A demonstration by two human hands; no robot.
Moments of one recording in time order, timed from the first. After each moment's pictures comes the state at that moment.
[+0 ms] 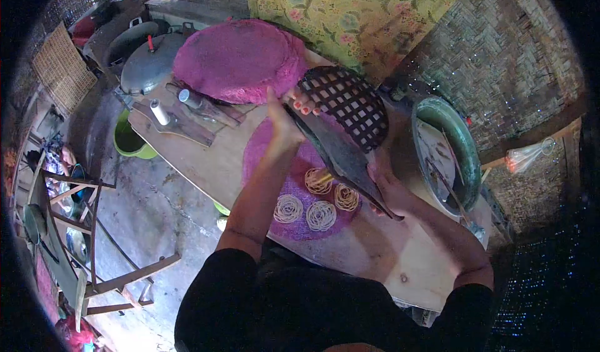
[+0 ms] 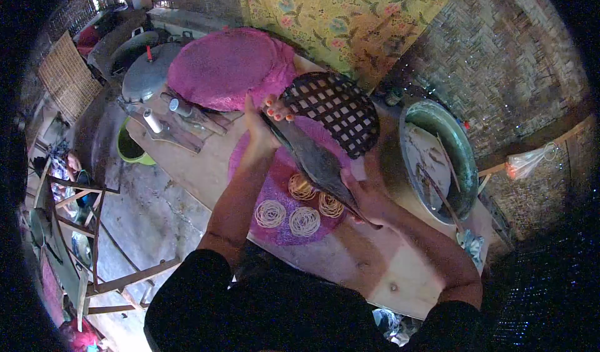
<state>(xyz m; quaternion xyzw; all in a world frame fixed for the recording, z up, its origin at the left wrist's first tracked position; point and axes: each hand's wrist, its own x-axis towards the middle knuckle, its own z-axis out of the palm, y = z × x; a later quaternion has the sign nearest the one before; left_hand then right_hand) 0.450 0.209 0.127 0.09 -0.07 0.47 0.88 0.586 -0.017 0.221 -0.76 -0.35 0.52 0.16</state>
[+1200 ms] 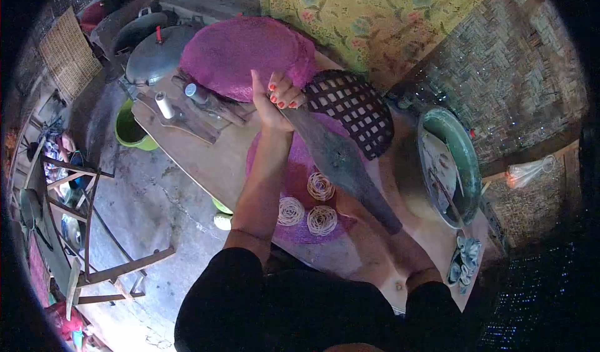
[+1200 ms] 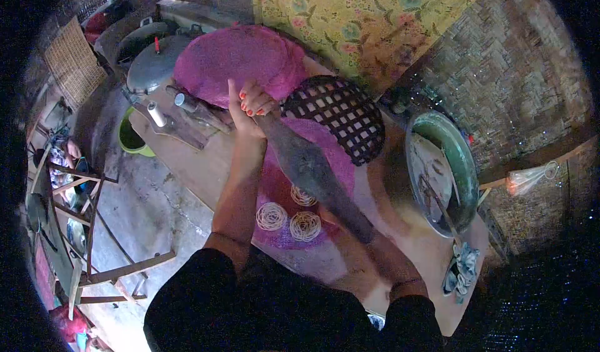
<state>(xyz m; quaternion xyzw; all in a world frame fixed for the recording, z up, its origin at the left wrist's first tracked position) 0.413 0.240 0.152 0.02 -0.35 0.41 0.84 0.560 0.032 0.094 -0.50 -0.36 0.64 0.46</state>
